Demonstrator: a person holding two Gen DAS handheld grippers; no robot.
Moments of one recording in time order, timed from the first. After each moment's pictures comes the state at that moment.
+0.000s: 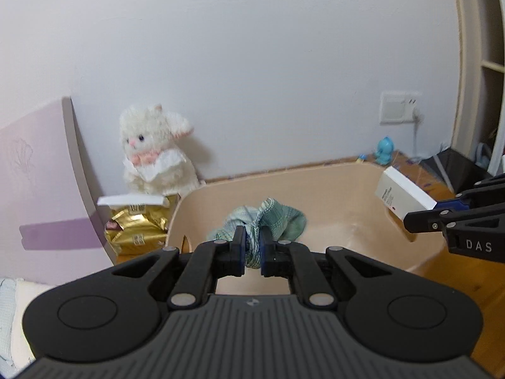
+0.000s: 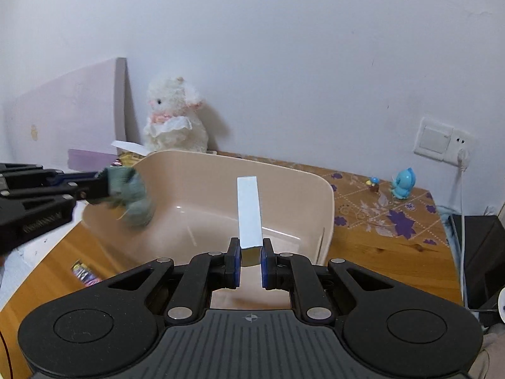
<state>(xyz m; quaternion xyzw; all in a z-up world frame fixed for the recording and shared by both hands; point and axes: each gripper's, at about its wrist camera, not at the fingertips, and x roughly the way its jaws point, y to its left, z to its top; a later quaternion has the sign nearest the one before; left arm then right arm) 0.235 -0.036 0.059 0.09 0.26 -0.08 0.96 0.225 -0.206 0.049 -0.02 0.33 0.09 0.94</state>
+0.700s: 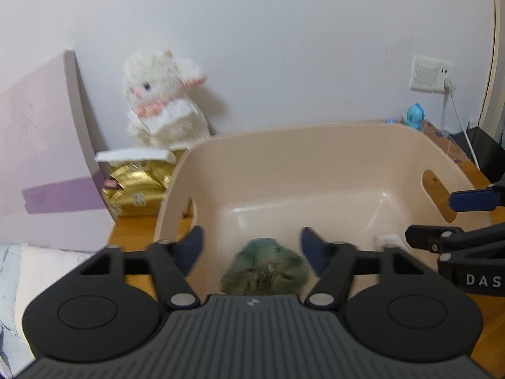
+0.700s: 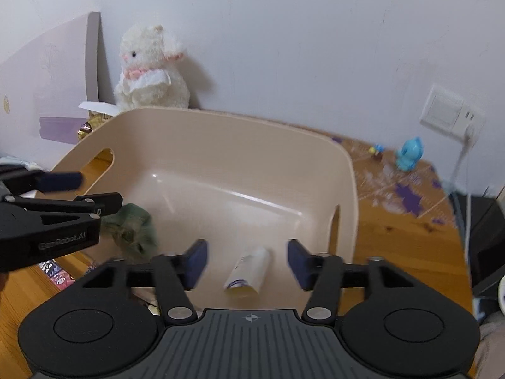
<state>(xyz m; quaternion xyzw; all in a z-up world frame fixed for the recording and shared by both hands) 0.265 -0.027 0.028 0.08 0.32 -0.04 0.94 0.255 -0.191 0.019 -0.04 0.38 0.06 0.92</state>
